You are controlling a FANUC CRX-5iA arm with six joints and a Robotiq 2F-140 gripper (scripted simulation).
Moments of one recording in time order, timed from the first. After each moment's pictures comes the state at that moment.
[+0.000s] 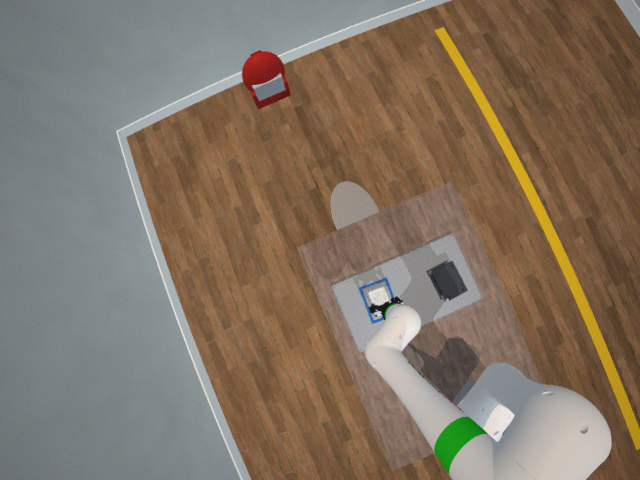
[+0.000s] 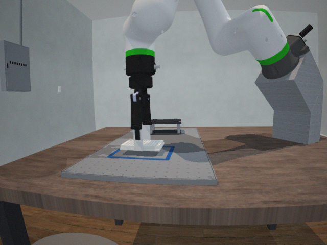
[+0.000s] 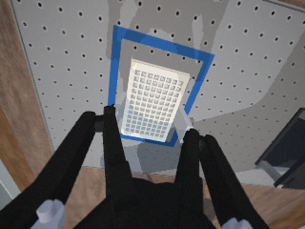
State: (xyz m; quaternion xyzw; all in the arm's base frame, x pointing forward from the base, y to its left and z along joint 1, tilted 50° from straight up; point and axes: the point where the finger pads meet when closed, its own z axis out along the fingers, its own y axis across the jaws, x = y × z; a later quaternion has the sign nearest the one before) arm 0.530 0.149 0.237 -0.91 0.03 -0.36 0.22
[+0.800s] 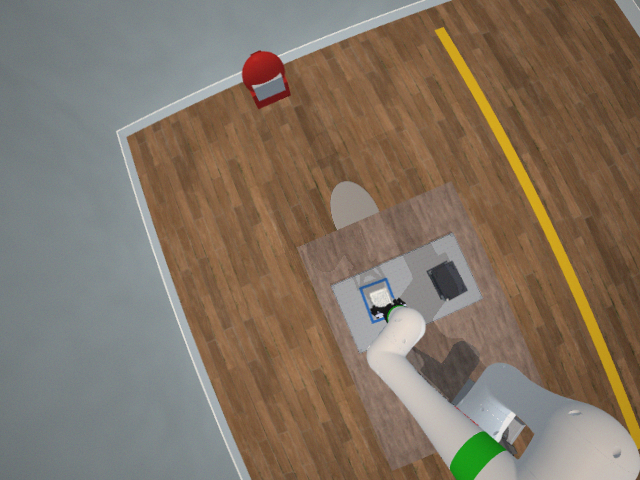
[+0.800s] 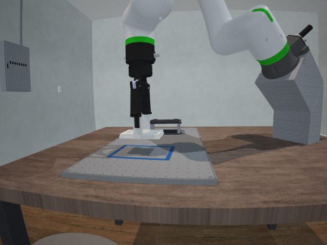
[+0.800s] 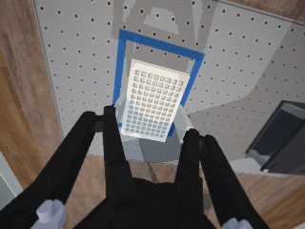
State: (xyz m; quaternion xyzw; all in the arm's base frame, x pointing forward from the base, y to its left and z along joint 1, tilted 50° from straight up) arm 0.505 0.135 0.261 -0.91 0.03 -0.36 0.22
